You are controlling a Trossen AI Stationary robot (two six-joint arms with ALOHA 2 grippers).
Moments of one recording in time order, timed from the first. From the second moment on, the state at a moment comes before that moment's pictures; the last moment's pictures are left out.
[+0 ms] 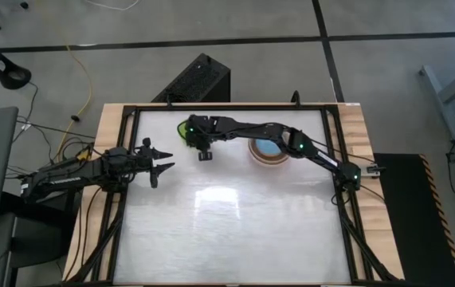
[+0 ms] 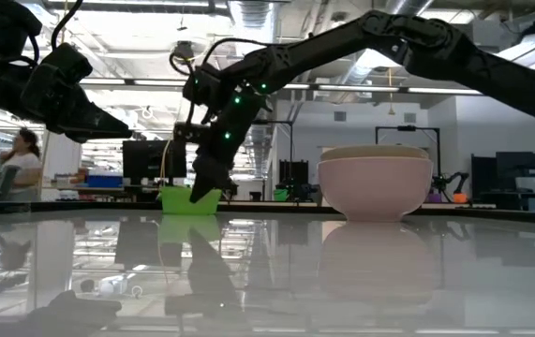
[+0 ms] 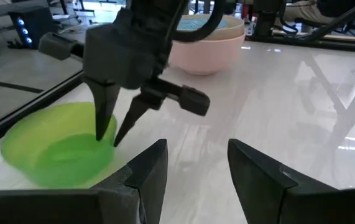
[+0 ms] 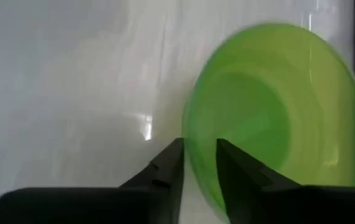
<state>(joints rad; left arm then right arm) 0.24 0.14 0.05 -0.07 -0.07 -0.04 -0.26 2.55 2.33 -0.70 0.08 -0.49</state>
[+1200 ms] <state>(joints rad) 0.24 0.14 0.05 -0.07 -0.07 -0.04 -0.12 1.96 2.32 -1.57 0.27 -0.05</state>
